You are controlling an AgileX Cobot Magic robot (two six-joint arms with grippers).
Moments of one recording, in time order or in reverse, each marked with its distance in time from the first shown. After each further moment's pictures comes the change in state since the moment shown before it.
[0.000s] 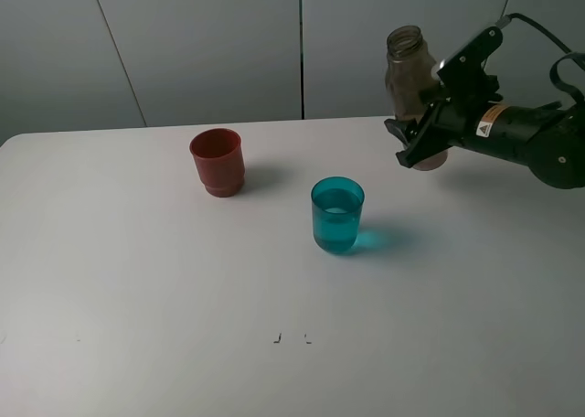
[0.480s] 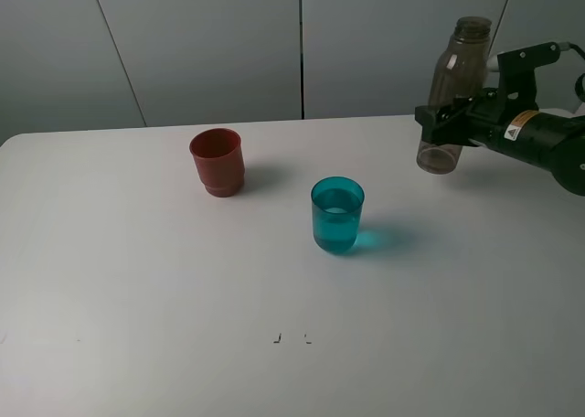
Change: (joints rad) left arm 0.000 0.000 0.000 0.000 0.000 0.000; right arm -0.122 0.083 -0.017 -0.022 -0.122 0.322
